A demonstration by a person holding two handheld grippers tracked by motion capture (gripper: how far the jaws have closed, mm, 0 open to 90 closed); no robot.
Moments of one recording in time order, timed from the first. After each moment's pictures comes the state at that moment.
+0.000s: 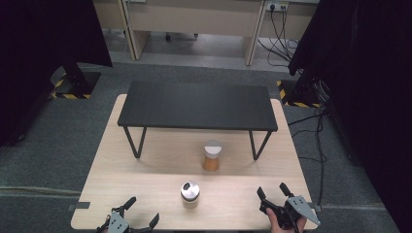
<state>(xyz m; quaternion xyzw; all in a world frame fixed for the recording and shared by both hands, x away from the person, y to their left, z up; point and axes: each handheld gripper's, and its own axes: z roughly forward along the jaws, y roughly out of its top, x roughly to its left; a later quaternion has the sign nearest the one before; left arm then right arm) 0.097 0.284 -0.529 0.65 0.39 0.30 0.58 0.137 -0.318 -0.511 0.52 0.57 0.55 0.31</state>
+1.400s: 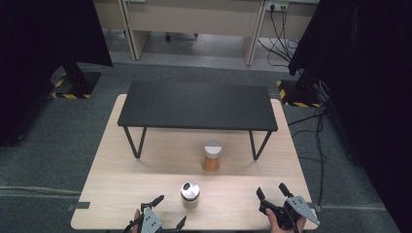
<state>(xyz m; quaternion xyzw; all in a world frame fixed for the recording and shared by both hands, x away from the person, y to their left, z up) 0.122 0.224 -0.516 0.71 0.33 0.28 0.56 0.137 -0.317 -0.509 0.52 0.57 0.55 0.31</state>
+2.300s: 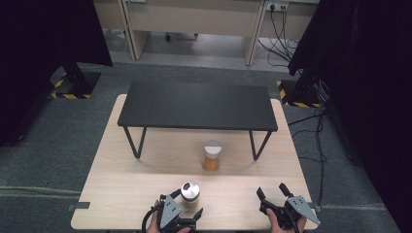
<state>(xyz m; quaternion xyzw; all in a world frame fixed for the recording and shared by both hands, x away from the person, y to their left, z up) 0.161 0.182 -0.505 0.73 0.36 0.22 0.54 0.138 -0.320 -0.510 0.52 0.57 0.55 0.31</state>
